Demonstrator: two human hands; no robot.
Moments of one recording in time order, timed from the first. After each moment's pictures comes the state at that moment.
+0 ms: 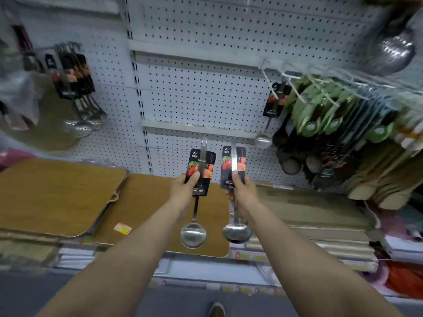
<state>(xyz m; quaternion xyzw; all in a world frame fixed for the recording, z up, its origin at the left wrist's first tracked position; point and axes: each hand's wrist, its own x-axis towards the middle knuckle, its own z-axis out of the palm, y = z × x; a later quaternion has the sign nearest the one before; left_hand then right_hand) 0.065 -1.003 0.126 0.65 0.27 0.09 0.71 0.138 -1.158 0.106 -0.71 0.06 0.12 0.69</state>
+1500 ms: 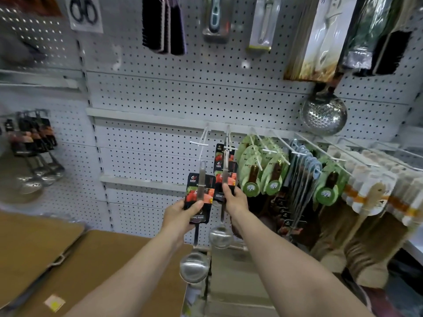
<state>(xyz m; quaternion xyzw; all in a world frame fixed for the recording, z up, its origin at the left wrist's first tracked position) 0.191 -1.169 0.206 0.62 0.21 0.15 0.74 0.324 -1.285 0.196 -0.76 -0.03 0.05 0.65</state>
